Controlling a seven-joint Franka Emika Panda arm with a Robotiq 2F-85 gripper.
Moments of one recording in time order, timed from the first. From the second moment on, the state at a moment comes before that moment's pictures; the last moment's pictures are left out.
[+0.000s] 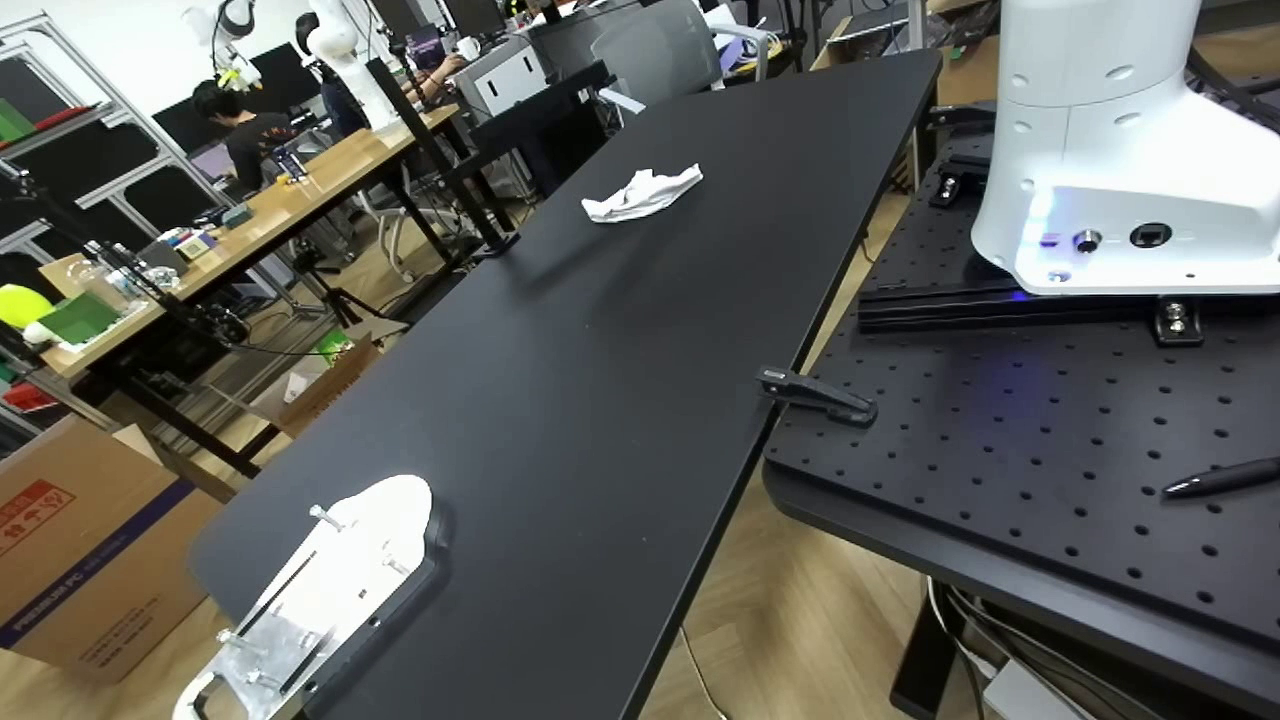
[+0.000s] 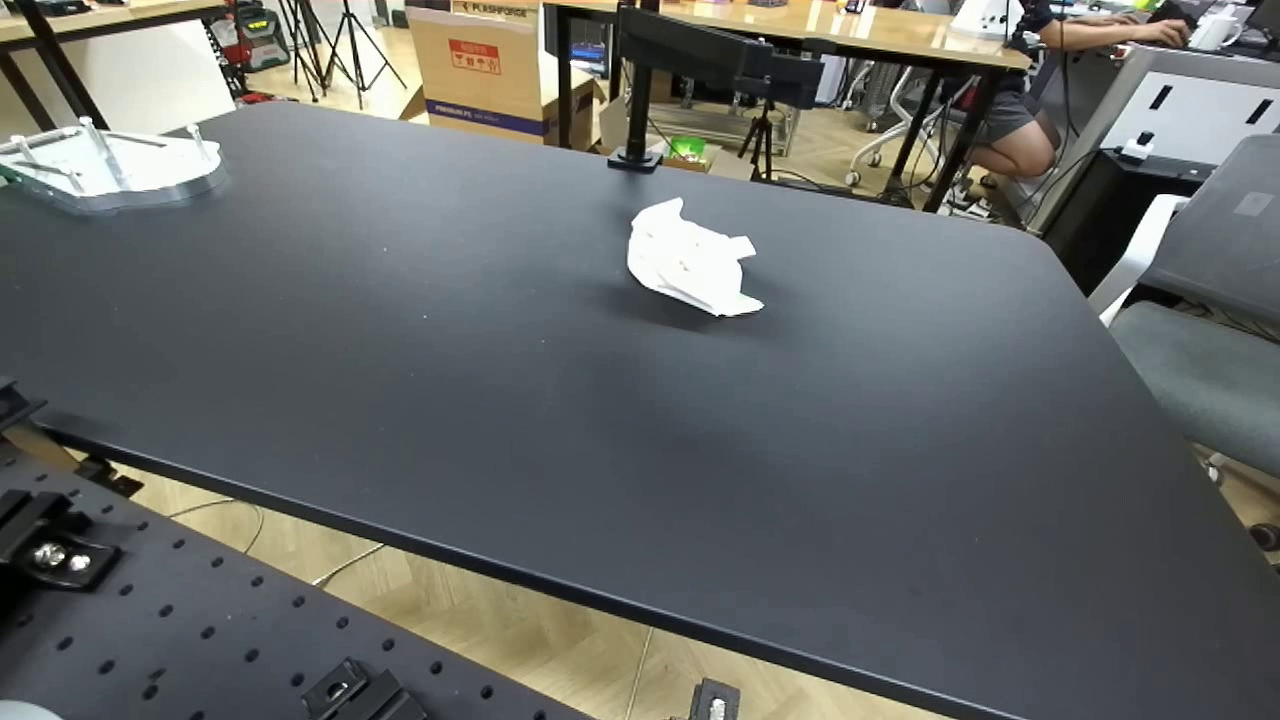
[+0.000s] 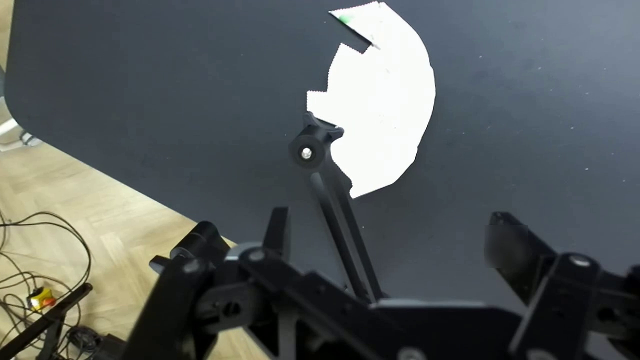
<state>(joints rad) -0.10 0.17 -0.04 -1.87 -0.12 2.19 -0.65</state>
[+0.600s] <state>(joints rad) -0.10 0.17 -0.04 -1.88 -0.12 2.20 -0.65</state>
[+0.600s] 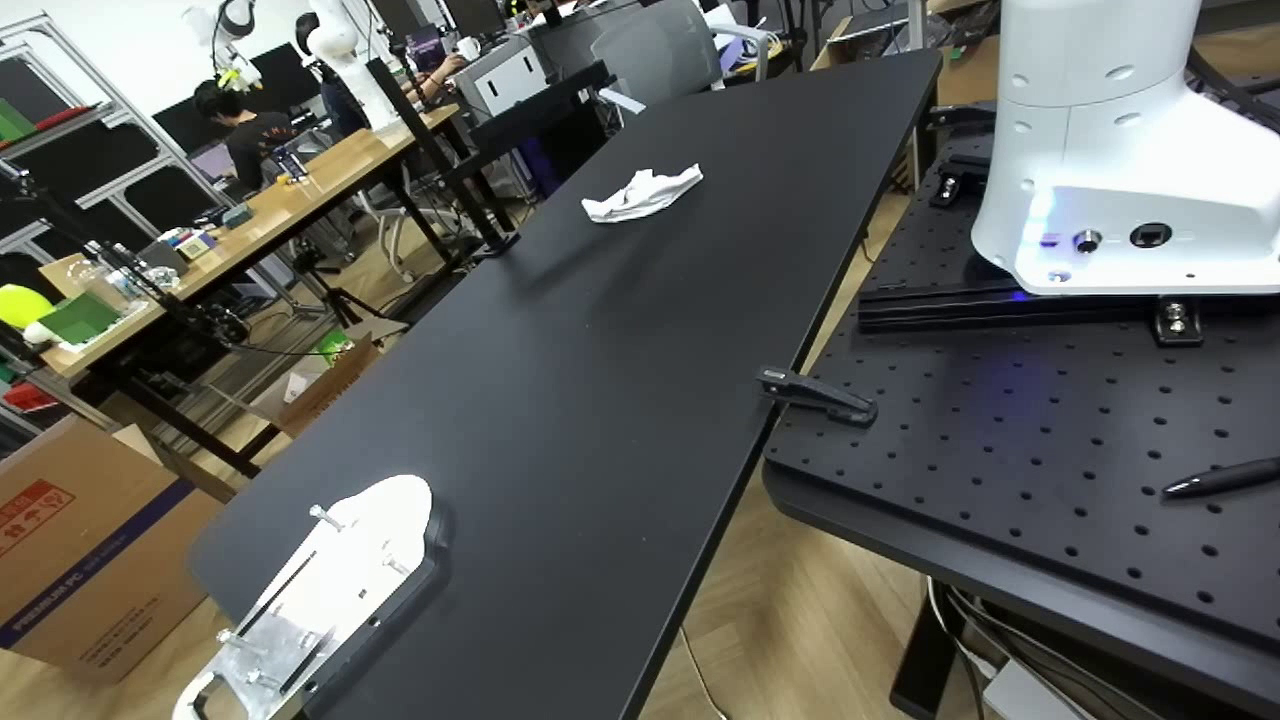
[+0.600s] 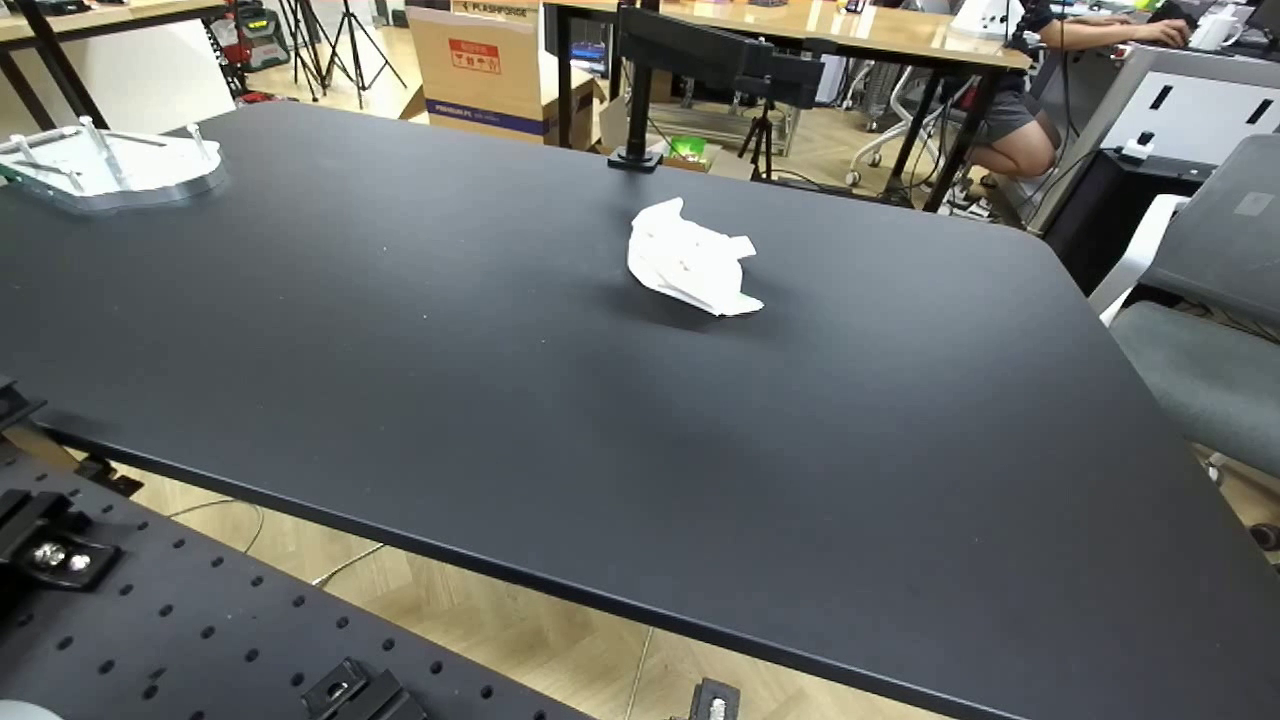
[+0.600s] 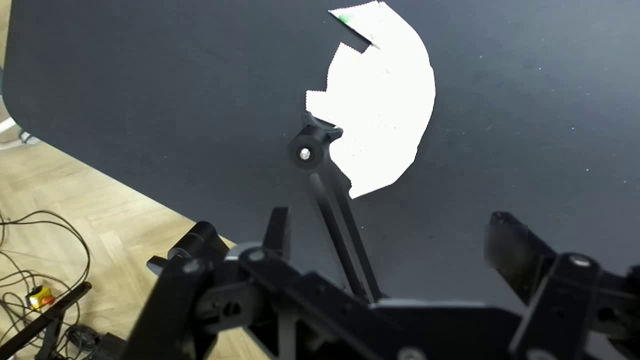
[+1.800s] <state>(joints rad) -0.11 0.16 -0.03 -2.27 -0.08 2.66 -0.67</state>
